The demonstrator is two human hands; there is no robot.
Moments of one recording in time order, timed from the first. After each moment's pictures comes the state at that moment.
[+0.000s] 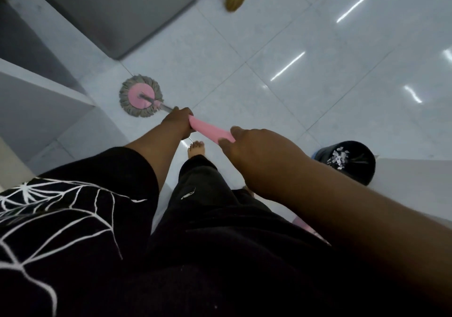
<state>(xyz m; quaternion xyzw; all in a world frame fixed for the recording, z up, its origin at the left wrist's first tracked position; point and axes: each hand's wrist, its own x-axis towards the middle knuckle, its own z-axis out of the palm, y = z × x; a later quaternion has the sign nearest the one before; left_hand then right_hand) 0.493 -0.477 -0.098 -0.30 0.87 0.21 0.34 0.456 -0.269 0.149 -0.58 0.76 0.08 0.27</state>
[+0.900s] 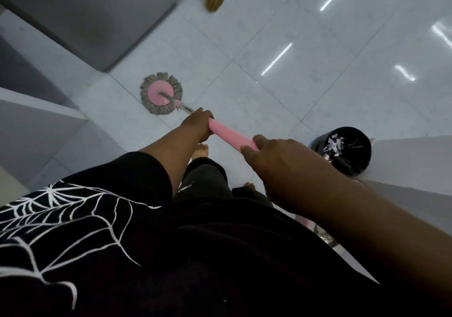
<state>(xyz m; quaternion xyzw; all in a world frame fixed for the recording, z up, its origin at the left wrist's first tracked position) 0.457 -0.417 -0.092 -0.19 0.90 0.24 0.32 0.457 -0.211 0.164 -0.50 0.81 0.10 0.29</state>
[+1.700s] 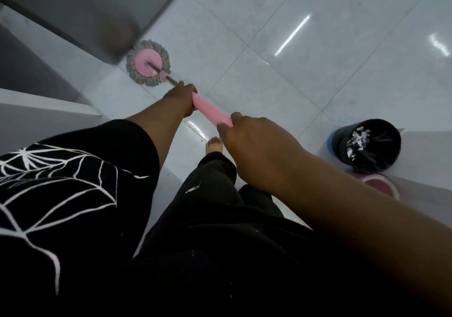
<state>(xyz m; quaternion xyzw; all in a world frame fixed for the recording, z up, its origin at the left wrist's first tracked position) 0.407 -0.541 -0.116 -0.23 0.89 0.12 0.38 0.418 -0.322 0.120 -0.49 0.83 0.00 0.27</state>
